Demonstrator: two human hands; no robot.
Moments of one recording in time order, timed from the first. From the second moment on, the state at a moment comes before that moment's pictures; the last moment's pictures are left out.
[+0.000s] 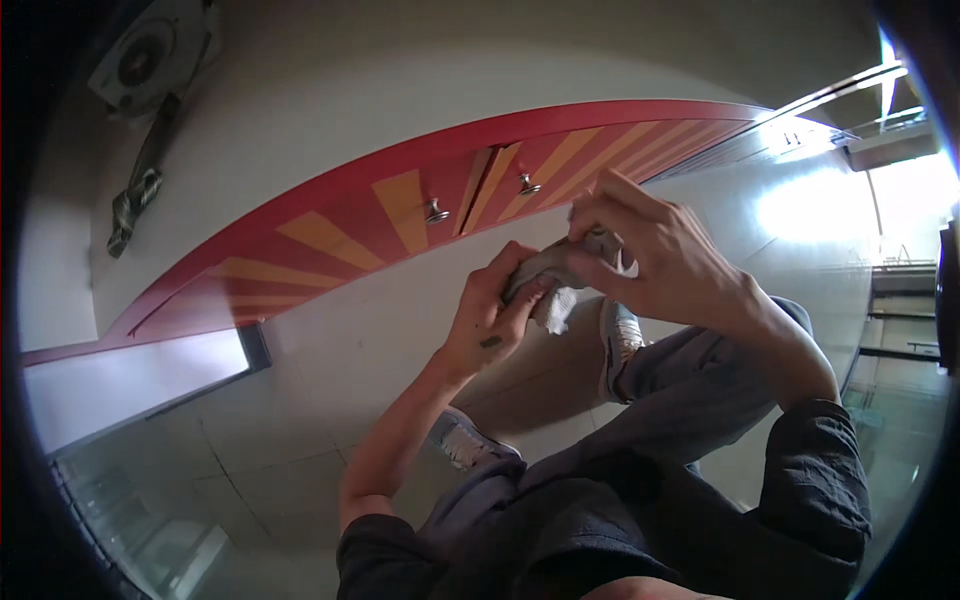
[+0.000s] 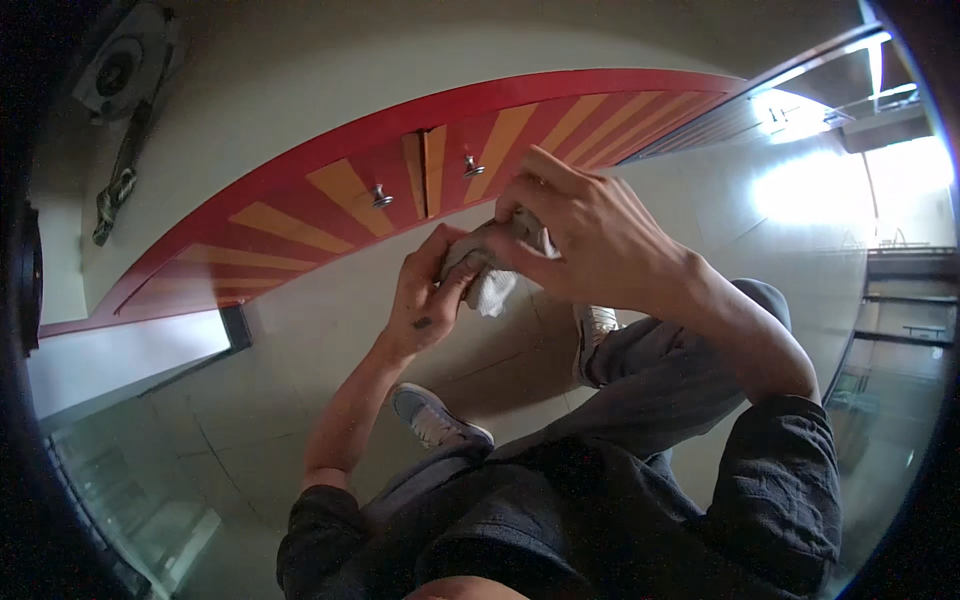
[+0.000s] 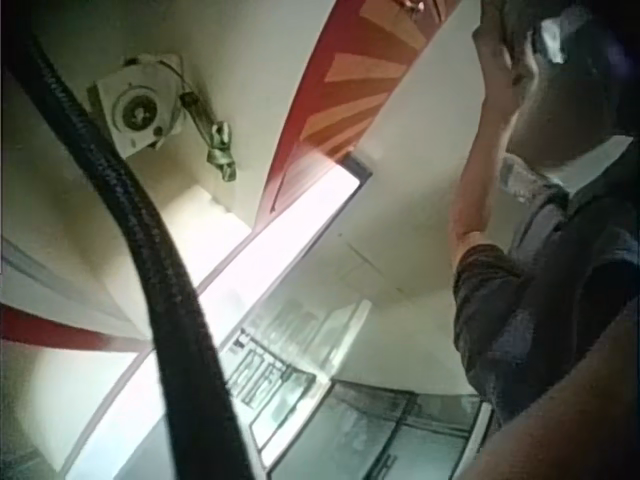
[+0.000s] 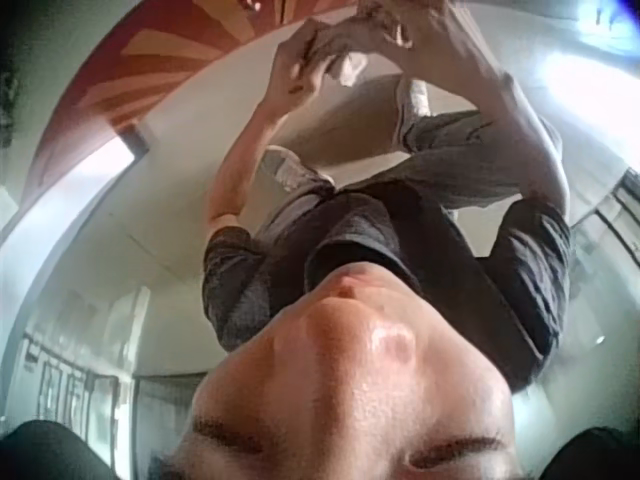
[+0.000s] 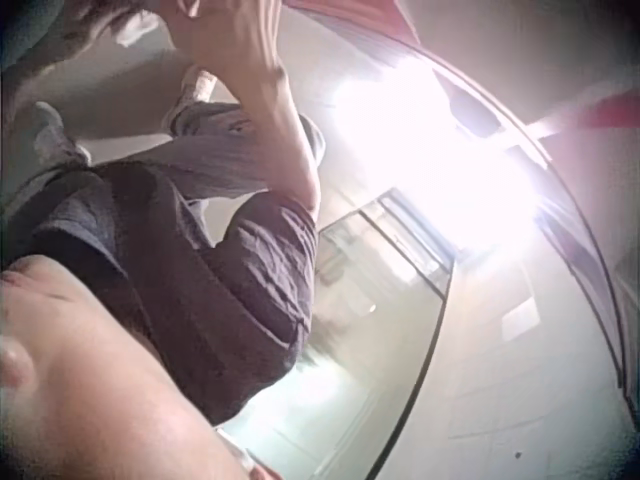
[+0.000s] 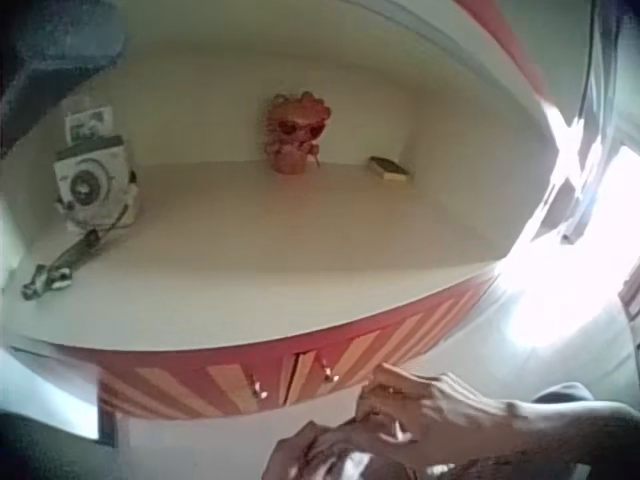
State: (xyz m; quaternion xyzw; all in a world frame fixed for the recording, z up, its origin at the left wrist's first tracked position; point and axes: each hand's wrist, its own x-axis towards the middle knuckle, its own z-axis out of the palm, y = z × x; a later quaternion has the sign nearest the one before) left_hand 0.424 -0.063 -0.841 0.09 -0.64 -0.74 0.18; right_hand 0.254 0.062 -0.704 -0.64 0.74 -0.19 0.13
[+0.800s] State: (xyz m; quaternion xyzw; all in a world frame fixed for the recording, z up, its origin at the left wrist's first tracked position) left_hand 0.464 -0.110 -0.836 0.04 -0.88 -0.47 0.09; right_hand 0.264 0.064 -0.749 -0.53 0.74 -0.15 0.39
